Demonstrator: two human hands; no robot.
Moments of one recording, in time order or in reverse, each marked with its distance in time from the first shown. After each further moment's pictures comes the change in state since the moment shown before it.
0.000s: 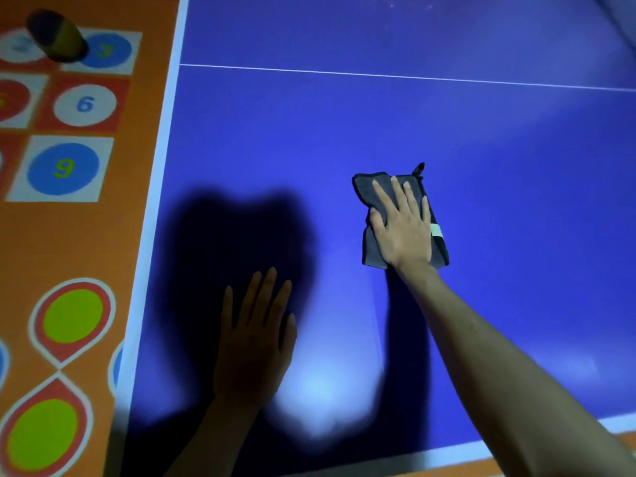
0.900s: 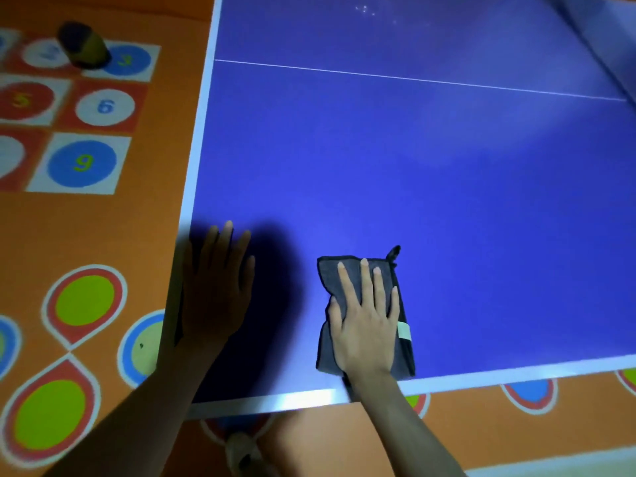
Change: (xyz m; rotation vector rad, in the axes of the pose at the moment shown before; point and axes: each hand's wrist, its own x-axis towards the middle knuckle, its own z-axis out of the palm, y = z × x) left_hand -0.033 -0.081 -0.039 0.088 0.120 -0.078; right_hand -0.262 -0.099 0.016 -0.104 0.044 0.040
